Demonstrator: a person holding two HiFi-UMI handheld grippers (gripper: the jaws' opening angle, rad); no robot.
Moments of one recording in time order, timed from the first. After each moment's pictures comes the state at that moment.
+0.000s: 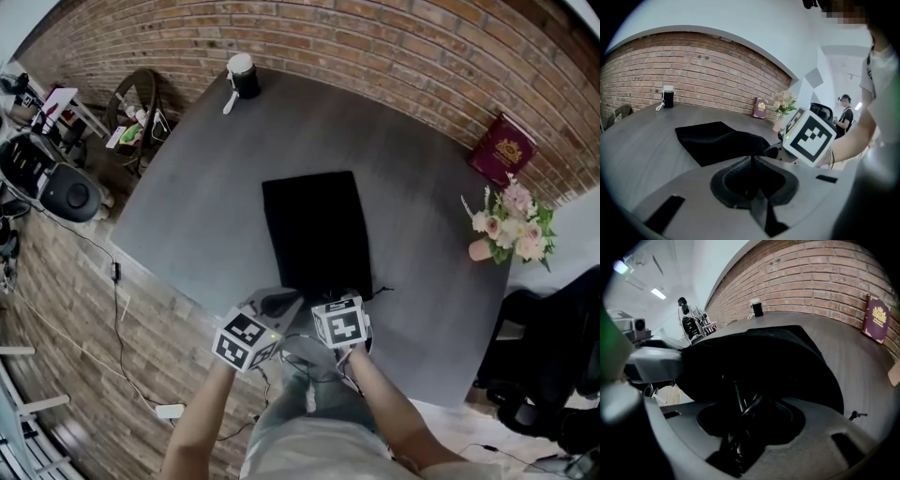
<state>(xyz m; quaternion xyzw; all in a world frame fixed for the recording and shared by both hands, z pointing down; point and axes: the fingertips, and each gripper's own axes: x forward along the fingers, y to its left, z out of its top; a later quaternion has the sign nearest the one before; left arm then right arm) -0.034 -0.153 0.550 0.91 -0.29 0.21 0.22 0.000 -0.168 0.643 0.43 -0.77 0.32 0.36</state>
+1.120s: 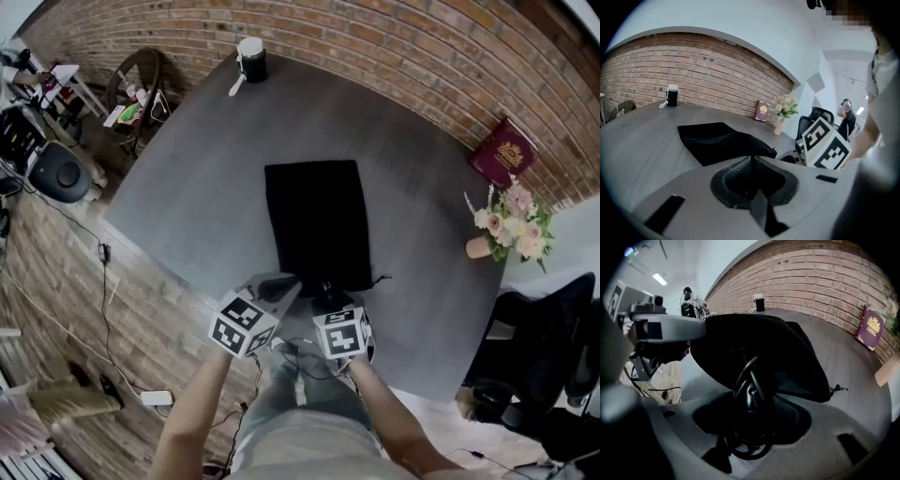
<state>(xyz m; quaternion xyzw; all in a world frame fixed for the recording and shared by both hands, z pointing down) -0.041 -0.153 0.553 0.90 -0.30 0.19 0.24 0.013 -0.123 0.650 0.43 -0.75 0.30 0.41</state>
